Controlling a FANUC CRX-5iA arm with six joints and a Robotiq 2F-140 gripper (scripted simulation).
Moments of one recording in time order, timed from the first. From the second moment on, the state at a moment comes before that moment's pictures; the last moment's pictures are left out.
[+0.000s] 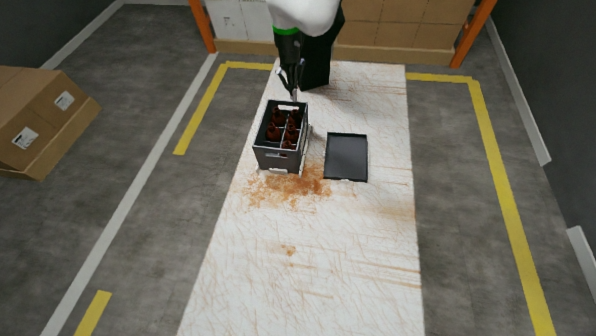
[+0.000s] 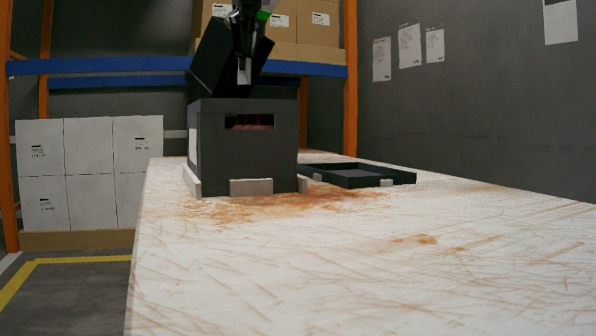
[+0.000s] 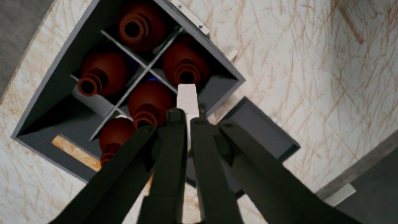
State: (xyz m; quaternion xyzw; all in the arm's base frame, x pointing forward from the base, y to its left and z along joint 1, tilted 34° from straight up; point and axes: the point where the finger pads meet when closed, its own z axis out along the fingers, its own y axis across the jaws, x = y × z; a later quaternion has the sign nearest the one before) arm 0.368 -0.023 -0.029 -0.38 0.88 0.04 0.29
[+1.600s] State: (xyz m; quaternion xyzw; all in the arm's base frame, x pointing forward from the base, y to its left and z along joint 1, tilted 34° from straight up) arm 0.454 -0.110 -0.011 -0.38 0.88 0.04 0.29
